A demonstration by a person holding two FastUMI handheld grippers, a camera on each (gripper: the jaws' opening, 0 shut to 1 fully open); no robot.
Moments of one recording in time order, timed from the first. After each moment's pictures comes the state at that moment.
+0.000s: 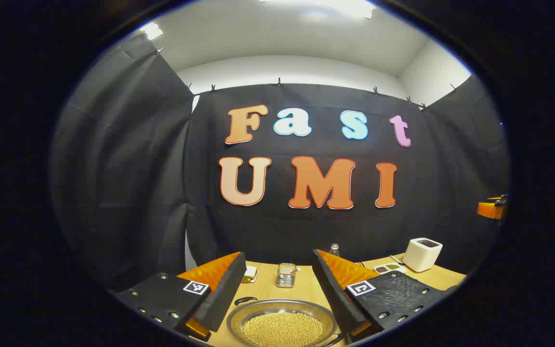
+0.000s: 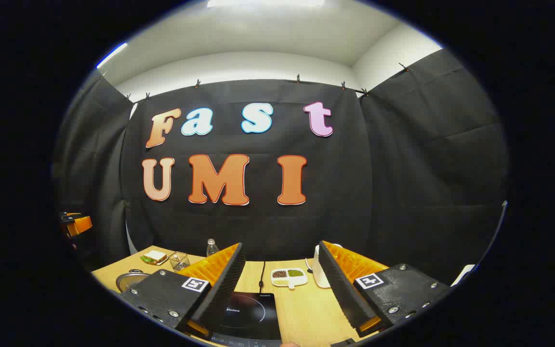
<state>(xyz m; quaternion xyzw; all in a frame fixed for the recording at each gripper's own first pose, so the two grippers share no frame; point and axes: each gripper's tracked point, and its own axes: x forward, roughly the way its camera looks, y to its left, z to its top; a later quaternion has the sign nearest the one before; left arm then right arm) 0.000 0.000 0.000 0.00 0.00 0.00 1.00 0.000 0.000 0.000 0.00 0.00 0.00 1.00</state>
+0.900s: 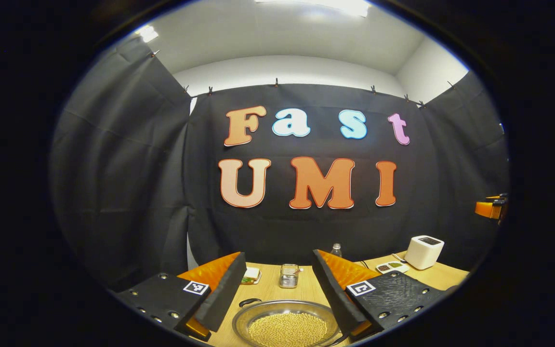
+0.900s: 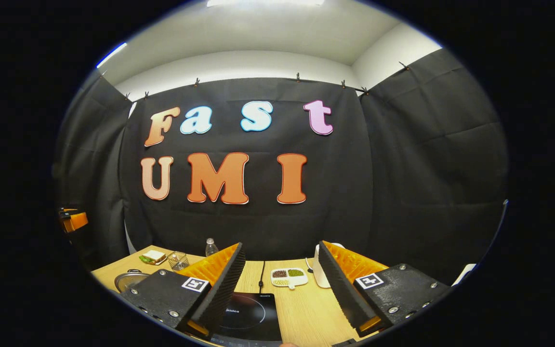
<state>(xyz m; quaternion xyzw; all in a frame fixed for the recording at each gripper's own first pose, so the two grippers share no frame) 0.004 0.004 0.003 0.00 0.00 -0.01 1.00 0.004 -0.003 0.003 0.01 0.00 0.00 1.00</state>
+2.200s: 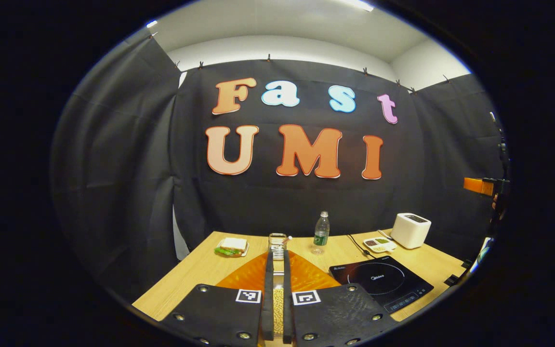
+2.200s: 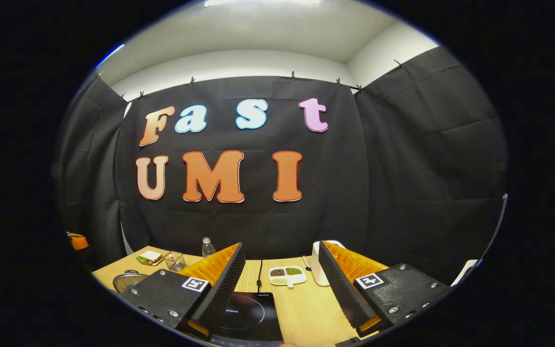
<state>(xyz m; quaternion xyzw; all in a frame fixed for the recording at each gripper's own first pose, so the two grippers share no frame) -0.021 -0.003 -0.086 -0.01 0.10 -0.06 0.99 0.007 -0.004 -0.005 0.01 0.00 -0.01 1.00</state>
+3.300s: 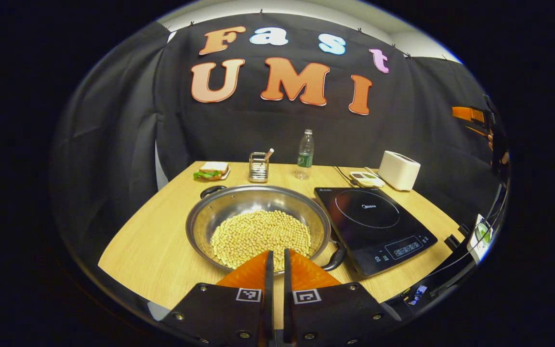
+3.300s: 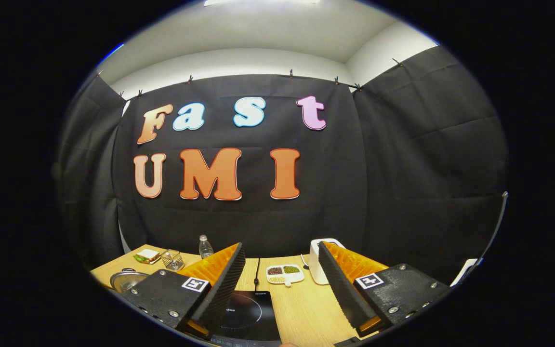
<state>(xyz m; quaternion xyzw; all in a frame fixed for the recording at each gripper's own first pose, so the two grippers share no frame) -0.104 -0.031 -0.252 -0.01 0.28 -0.10 0.96 0.009 -0.009 -0.017 0.01 0.01 -0.02 1.00</state>
